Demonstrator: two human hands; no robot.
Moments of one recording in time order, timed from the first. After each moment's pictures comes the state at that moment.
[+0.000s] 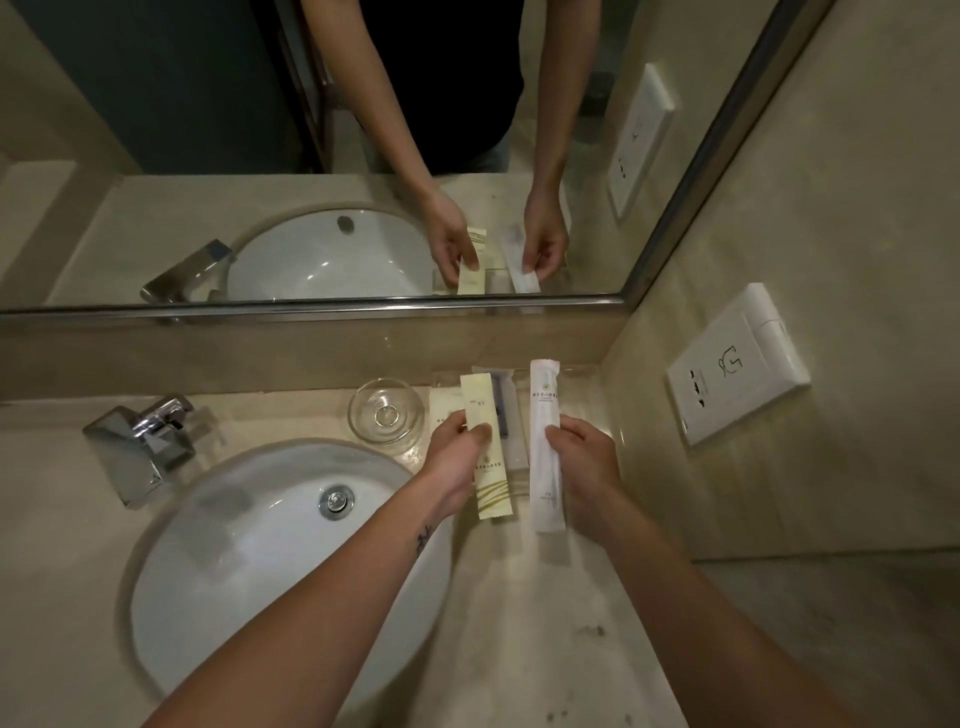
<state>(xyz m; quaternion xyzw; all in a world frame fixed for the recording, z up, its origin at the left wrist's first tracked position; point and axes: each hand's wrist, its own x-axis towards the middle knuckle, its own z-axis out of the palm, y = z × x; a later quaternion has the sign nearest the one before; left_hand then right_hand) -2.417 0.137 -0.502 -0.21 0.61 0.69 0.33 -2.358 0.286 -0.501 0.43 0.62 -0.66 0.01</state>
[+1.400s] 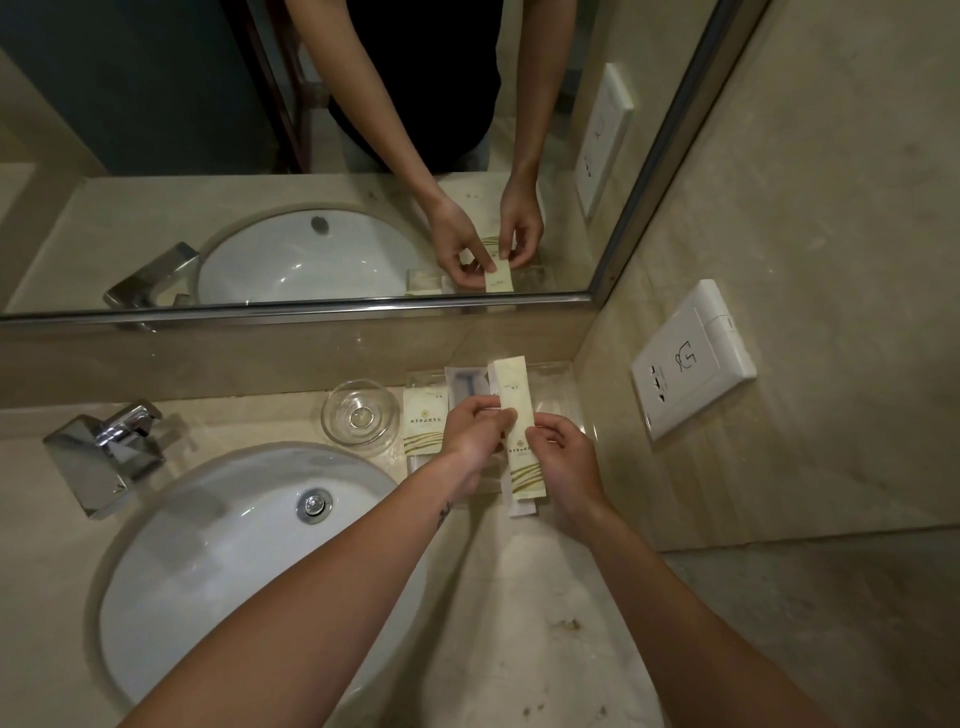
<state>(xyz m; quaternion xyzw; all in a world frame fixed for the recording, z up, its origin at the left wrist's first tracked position) -2.422 0.195 -0.499 -0.18 0.66 0.65 0.32 -2.347 0.302 -0.512 0.34 0.69 -0.63 -0.04</state>
